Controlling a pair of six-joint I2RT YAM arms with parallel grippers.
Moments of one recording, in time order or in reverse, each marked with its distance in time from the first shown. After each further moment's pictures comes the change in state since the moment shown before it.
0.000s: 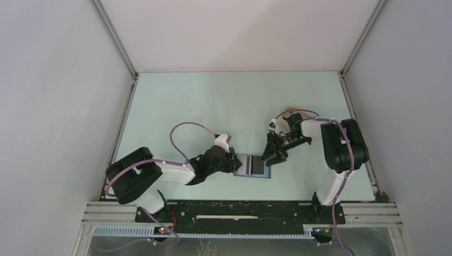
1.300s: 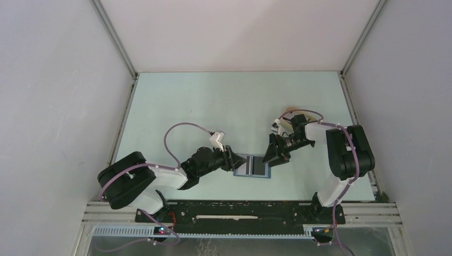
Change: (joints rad) left arm 0.045 -0.080 -0.129 0.399 0.185 -0.007; right arm -0.024 -0.094 -0.063 0.023 0.015 -0.020
